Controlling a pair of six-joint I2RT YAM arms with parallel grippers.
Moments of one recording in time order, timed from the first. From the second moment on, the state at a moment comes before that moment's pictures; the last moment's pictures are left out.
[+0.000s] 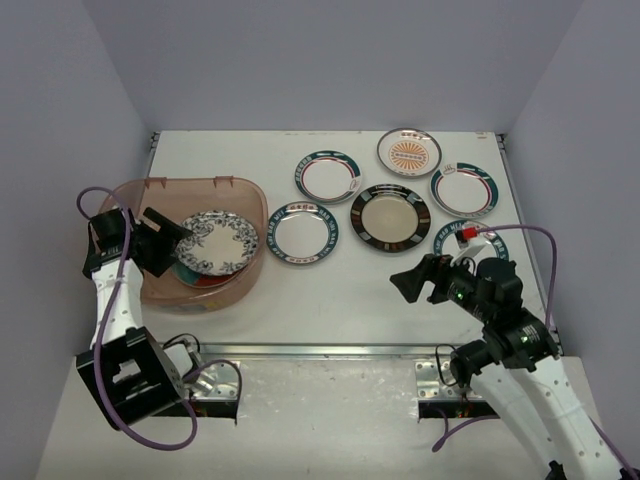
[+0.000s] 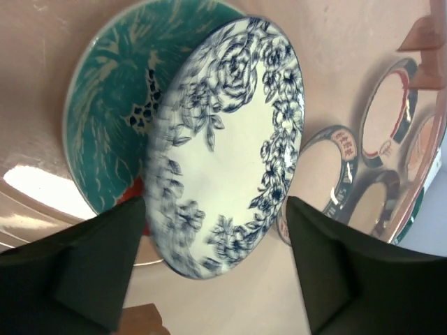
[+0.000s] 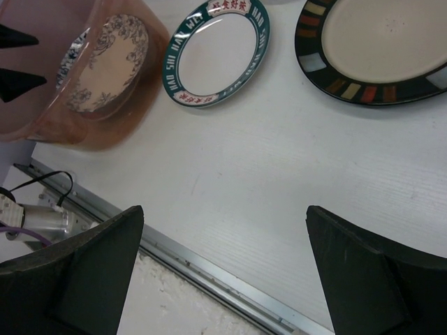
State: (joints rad) left arm 0.53 1.09 0.74 -0.52 0.40 -0.61; right arm 0.38 0.39 0.53 -0.53 -0.21 0.45
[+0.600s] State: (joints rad) left arm 0.42 0.90 0.95 -0.63 0.18 -0.55; right arm 0.38 0.73 0.42 -0.40 0.00 0.59
